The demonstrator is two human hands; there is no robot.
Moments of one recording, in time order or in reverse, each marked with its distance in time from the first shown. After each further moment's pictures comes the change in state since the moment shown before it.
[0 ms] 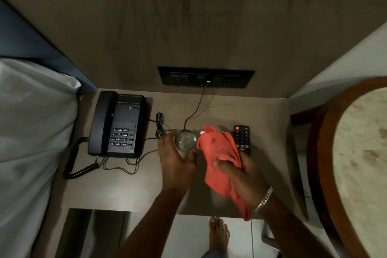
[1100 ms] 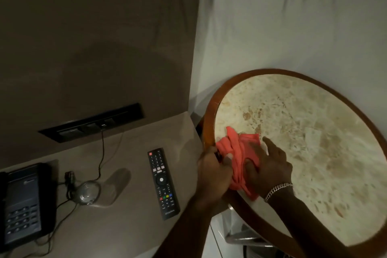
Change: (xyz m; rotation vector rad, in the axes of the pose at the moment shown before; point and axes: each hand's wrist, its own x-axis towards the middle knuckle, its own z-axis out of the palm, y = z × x) left_hand -0.121 0.190 0.176 -0.050 -0.756 0.035; right_hand -0.077 0.032 -0.239 -0.941 0.728 0.114
